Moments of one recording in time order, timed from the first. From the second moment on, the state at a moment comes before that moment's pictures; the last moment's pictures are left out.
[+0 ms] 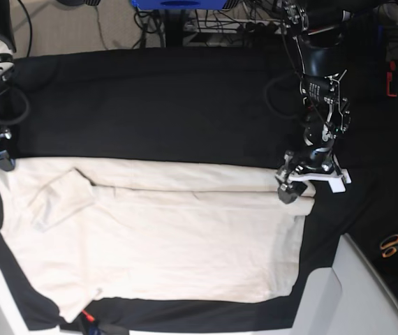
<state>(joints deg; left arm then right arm) -7.9 -5.4 -20.7 48.1 -35.3 -14.4 12.2 18.3 17.7 72.2 23.8 27.0 35.7 -40.5</state>
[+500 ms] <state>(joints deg) -9.0 -7.6 -19.8 44.6 -35.1 -14.2 14.4 18.3 18.3 72.2 23.8 26.7 35.6 -41.2</state>
